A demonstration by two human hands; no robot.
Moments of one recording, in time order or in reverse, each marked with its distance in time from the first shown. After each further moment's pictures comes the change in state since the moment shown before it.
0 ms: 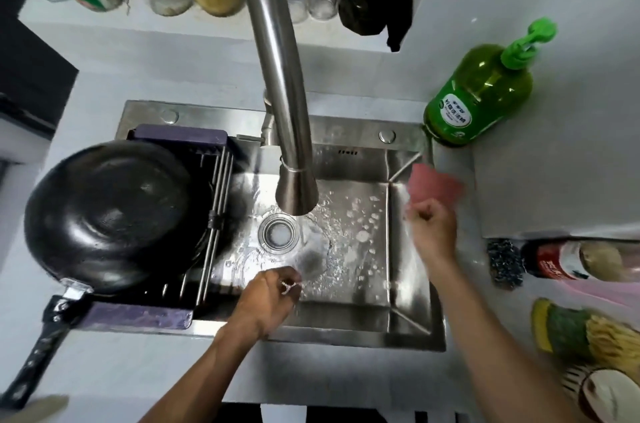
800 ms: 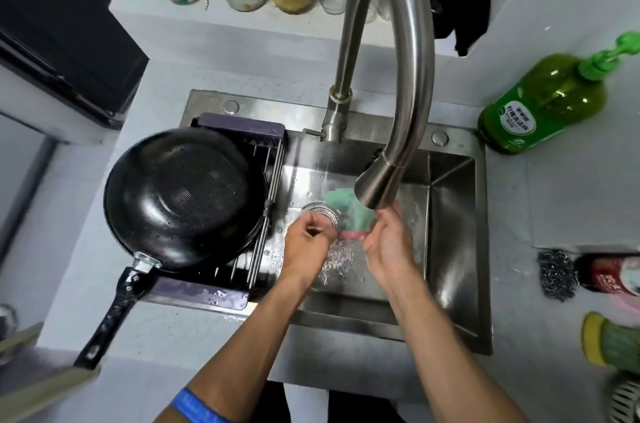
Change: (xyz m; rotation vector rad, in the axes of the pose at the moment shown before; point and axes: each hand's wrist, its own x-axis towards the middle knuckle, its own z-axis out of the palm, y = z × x) left_hand 0.012 0.028 -0.056 -0.902 0.258 -0.137; right_hand -0.117 -0.074 0.114 0.928 -0.424 0.288
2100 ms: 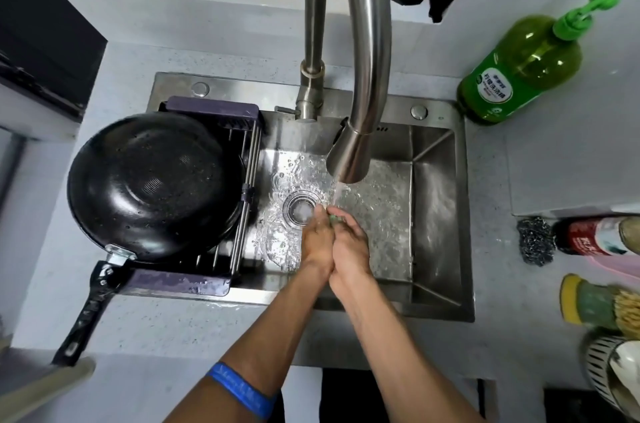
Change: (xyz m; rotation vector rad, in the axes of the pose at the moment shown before) left_hand 0.000 -0.042 0.052 0.027 0.065 -0.169; right_hand -0.018 0.059 -0.013 -0.197 0.236 0.117
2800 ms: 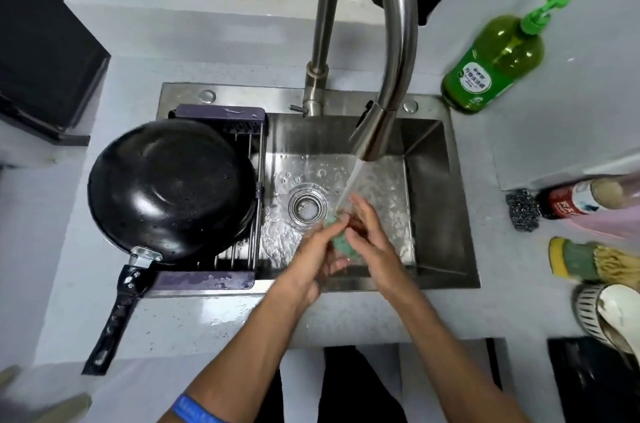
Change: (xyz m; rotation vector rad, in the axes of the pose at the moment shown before) left_hand -0.046 0.003 -0.079 -0.229 -0.539 -0.186; right_hand -0.061 0.000 -0.037 -0.398 -0.372 -0.431
